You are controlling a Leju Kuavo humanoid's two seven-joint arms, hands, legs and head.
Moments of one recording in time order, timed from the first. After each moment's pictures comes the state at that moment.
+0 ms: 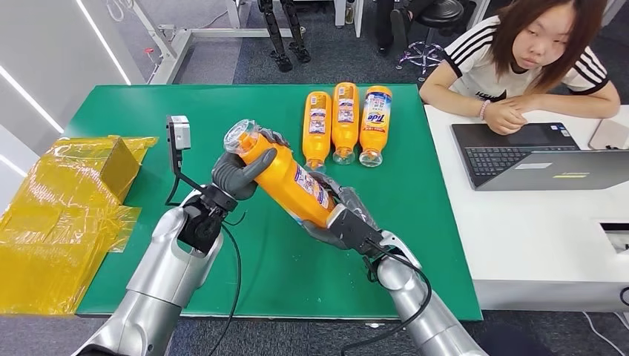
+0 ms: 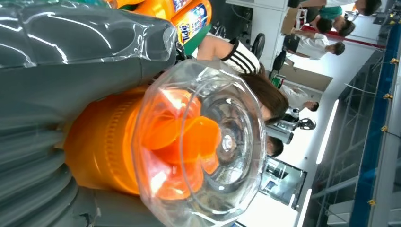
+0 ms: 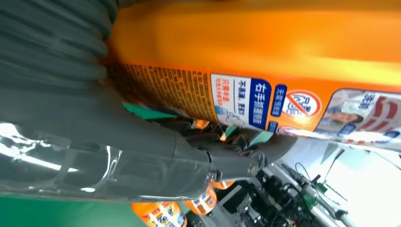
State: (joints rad) left arm -0.59 -0.17 -0.33 -1.06 0.54 -0.36 -0.19; right arm -0.44 0.11 0.47 -1.06 0.35 0.03 -0.40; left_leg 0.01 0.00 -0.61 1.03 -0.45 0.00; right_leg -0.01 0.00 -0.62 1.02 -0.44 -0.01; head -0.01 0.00
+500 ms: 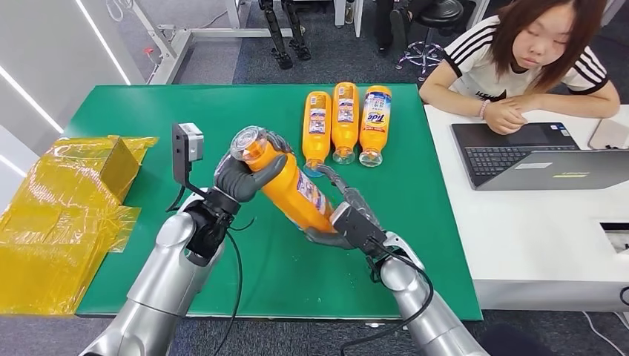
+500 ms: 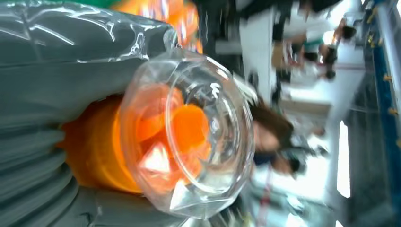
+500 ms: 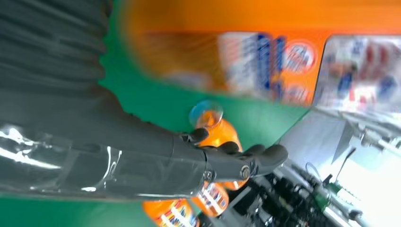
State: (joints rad) left arm -0.57 -0.14 -0.40 -1.15 0.26 -0.15 -0.31; right arm -0.42 0.09 0.46 -1.07 0.32 0.02 -0.40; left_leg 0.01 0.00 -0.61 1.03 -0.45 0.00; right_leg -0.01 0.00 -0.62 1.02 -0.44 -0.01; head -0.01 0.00
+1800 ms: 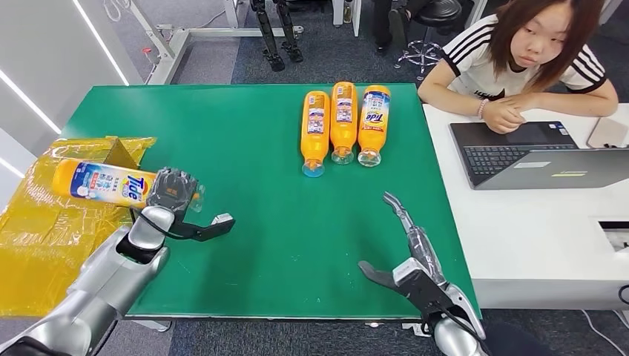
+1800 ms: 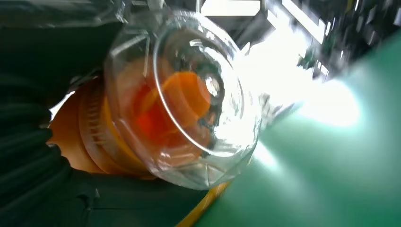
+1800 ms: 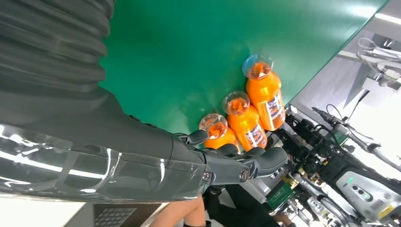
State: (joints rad) left arm -0.63 0.22 -0.64 -0.82 -1.57 0.15 0.05; right arm -0.02 -0.04 0.30 -1.53 0.38 -0.06 -0.43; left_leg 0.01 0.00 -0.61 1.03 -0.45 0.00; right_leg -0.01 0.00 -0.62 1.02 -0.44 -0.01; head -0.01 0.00
